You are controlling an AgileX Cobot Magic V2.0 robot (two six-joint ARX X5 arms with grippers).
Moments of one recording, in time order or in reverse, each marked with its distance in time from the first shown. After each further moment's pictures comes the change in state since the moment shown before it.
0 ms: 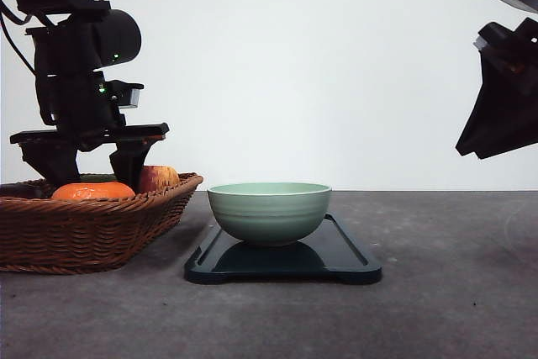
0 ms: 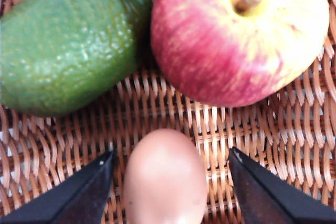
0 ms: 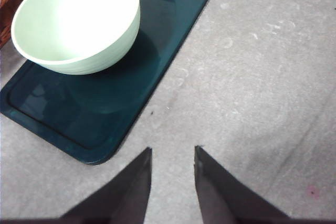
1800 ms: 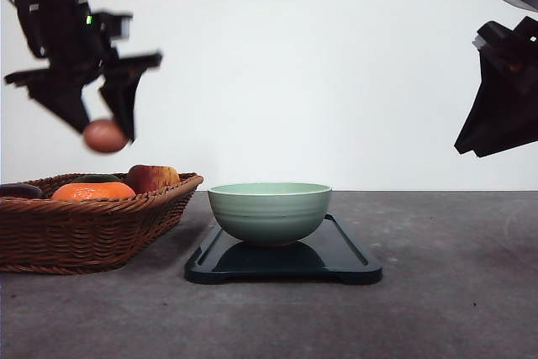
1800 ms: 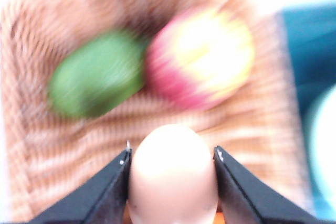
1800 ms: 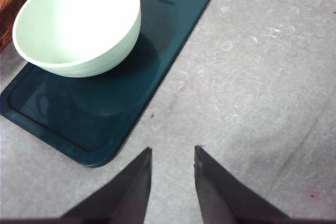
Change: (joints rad) left_arx -0.016 -0.209 0.001 -0.006 0.076 -0.001; right_arx 0.000 0.000 0.000 0.008 0.000 0.000
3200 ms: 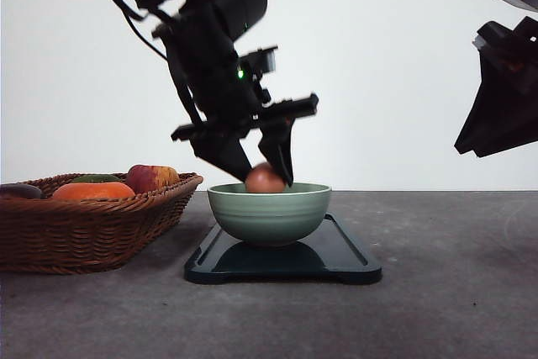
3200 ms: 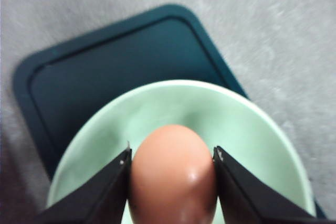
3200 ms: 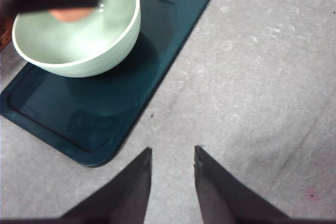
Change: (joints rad) left_arx -0.357 0.258 0.000 0.382 -0.049 -0.044; right_arx 0.000 0.000 0.000 0.000 0.000 0.000
